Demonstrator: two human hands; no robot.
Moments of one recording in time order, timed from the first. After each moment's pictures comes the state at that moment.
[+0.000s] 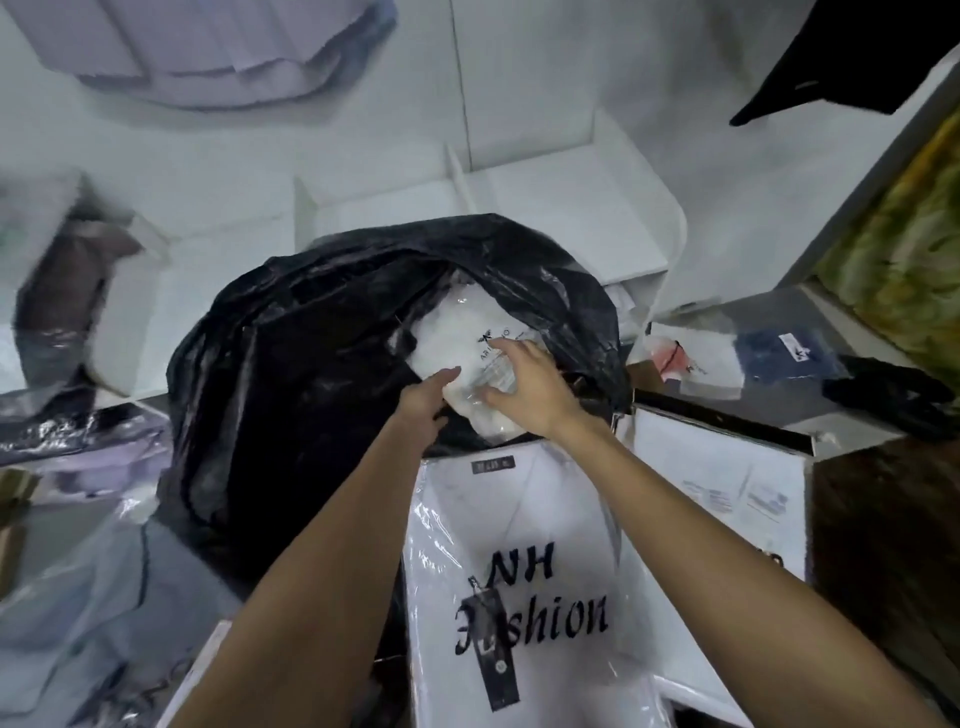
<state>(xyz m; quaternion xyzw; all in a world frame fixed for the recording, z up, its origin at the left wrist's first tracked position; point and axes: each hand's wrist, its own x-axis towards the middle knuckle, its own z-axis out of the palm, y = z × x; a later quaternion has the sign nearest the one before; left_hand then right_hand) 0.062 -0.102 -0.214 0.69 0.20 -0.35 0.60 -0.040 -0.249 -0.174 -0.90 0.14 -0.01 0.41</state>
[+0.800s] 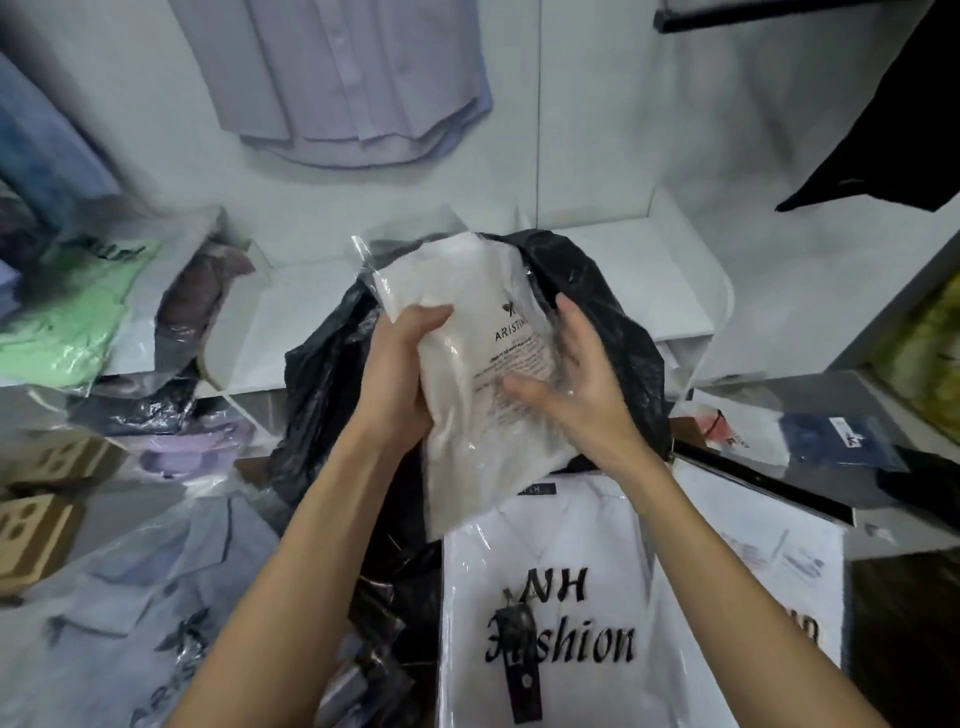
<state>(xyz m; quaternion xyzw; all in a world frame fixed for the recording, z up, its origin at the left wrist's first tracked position) -0.016 -0.038 0.004 0.55 -0.08 -0.17 0.82 -0.077 -0.210 -0.070 -0.73 0.03 -0.16 0.66</state>
